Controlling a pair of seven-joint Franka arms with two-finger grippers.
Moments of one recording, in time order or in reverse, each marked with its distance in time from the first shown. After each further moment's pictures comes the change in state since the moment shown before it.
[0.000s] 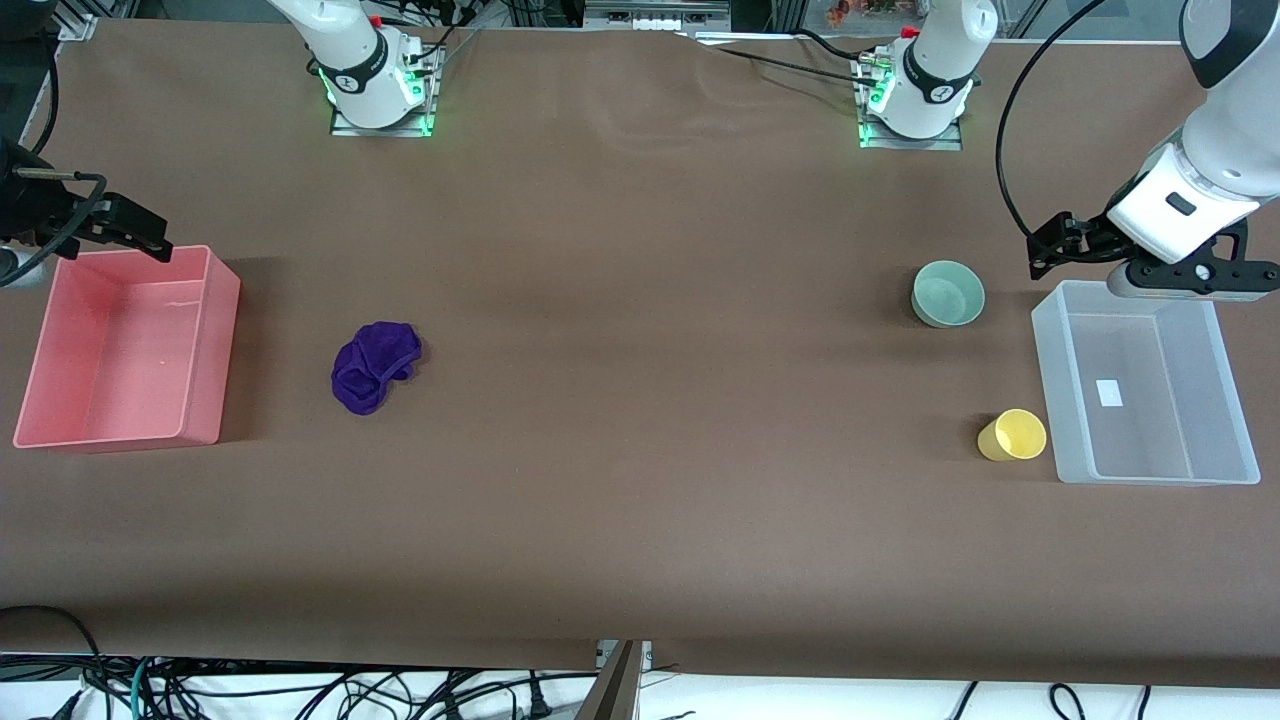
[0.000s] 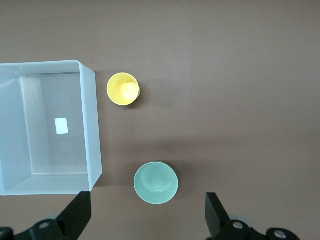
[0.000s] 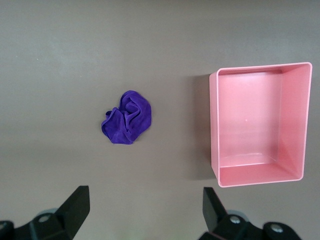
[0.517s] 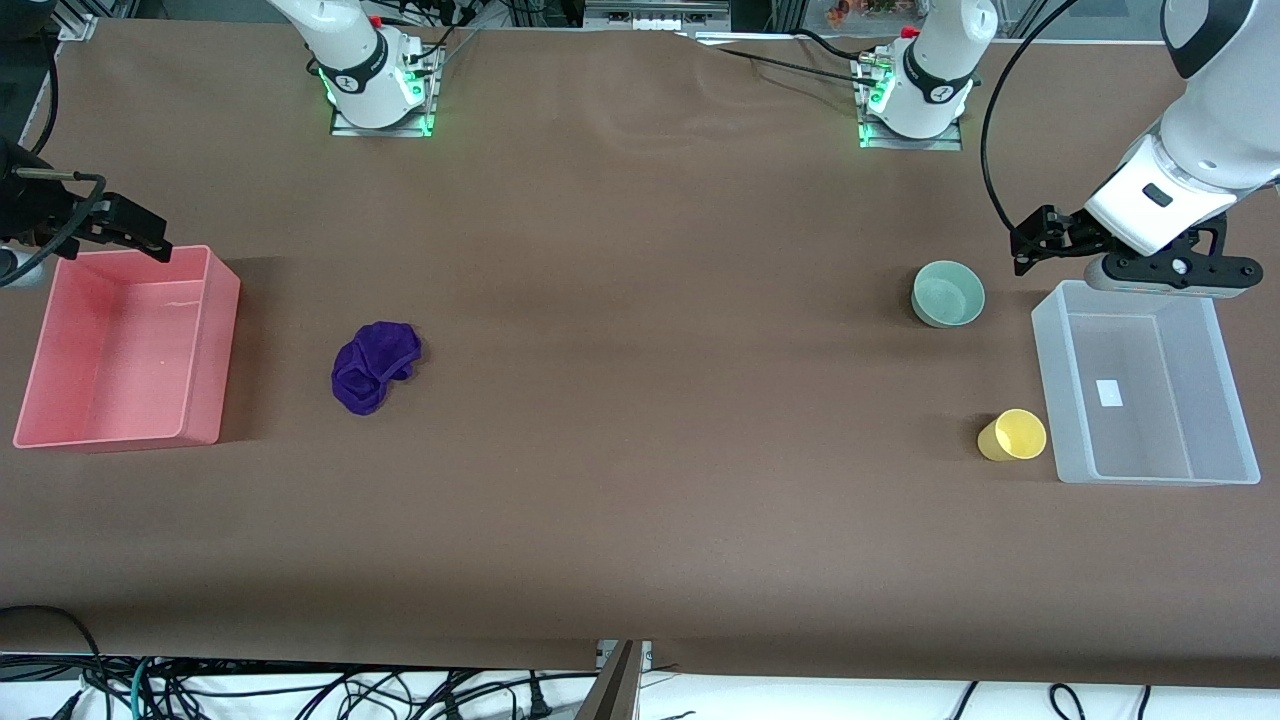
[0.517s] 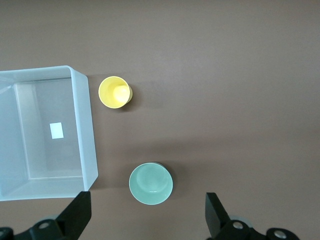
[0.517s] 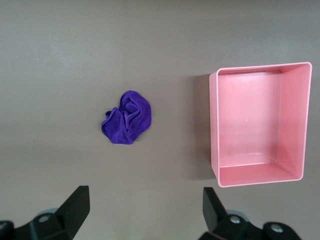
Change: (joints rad) left arm -0.006 0.000 -0.026 0.014 0.000 -0.009 0.000; right arm 0.000 0.000 0.000 0.000 0.000 0.000 0.000
